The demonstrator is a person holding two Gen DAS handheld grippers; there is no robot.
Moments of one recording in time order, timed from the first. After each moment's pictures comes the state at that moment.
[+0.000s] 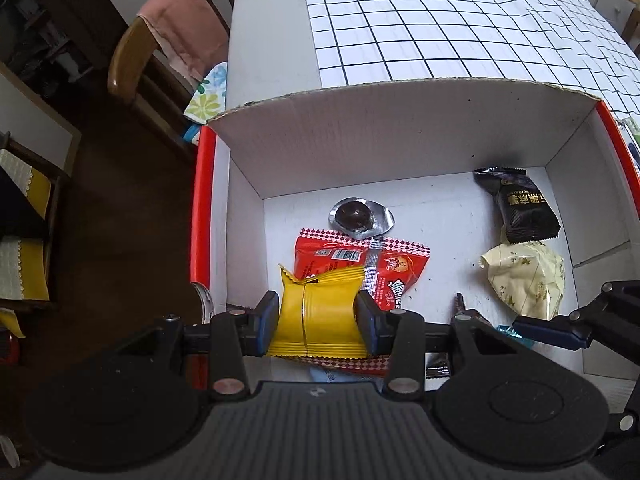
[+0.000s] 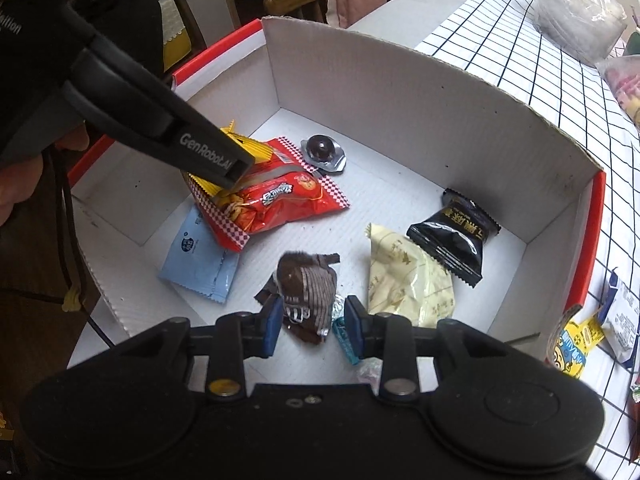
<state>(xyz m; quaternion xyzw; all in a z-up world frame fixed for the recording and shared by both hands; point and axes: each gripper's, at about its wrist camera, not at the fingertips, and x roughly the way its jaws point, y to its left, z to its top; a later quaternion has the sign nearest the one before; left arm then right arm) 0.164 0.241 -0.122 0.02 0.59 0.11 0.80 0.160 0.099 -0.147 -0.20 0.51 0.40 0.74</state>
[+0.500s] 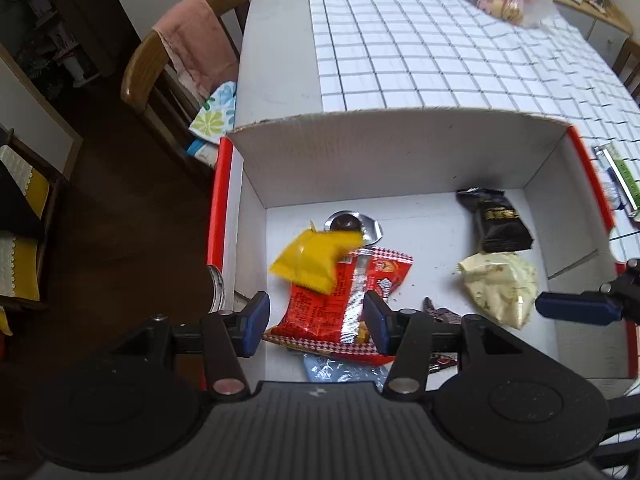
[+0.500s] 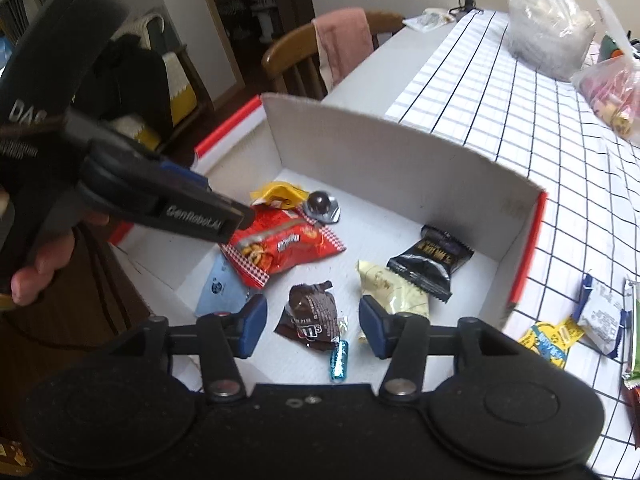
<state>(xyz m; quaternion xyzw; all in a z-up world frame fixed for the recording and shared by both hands) 0.139 0.238 -0.094 0.00 0.55 0.10 0.83 0.158 0.063 -0.095 -0.13 0.47 0.41 0.77</state>
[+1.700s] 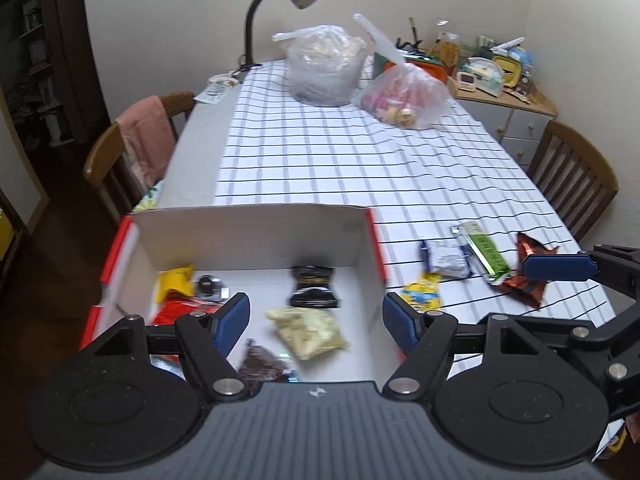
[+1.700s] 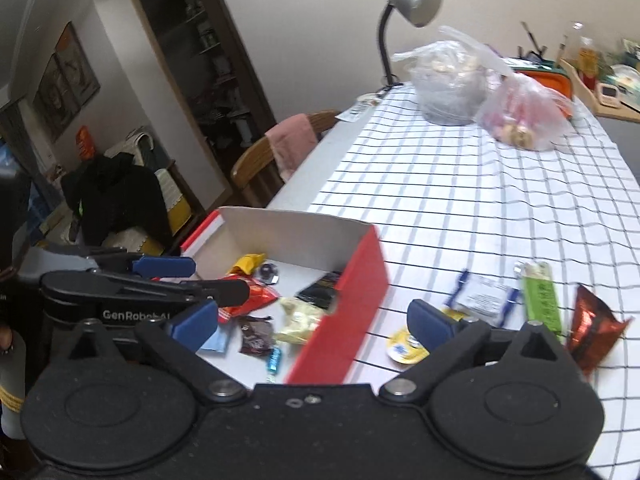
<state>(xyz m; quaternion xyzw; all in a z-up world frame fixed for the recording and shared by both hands) 0.086 0.102 -0.032 -0.04 0.41 0.05 0.91 0.164 -0.107 -0.036 0.01 0.38 0.39 0.84</state>
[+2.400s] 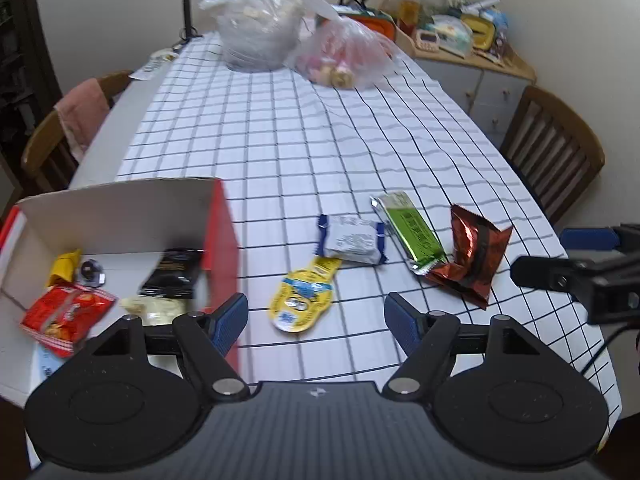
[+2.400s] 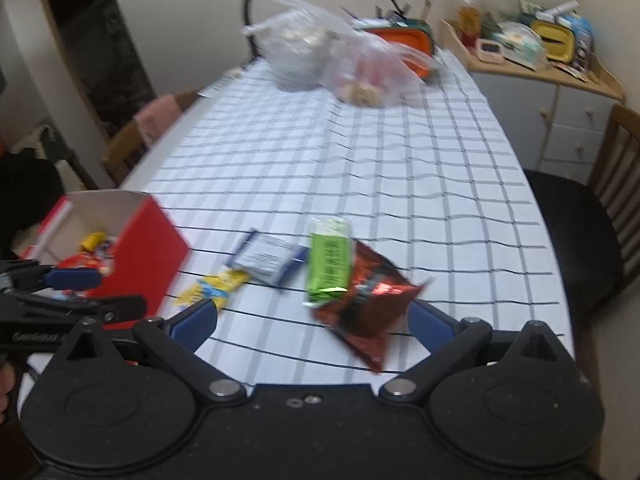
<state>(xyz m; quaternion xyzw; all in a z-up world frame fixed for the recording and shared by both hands) 0.147 -0.022 -0.082 -0.04 0.45 0.03 0.89 0.242 -0.240 -0.077 -0.03 0.43 0.26 0.86</state>
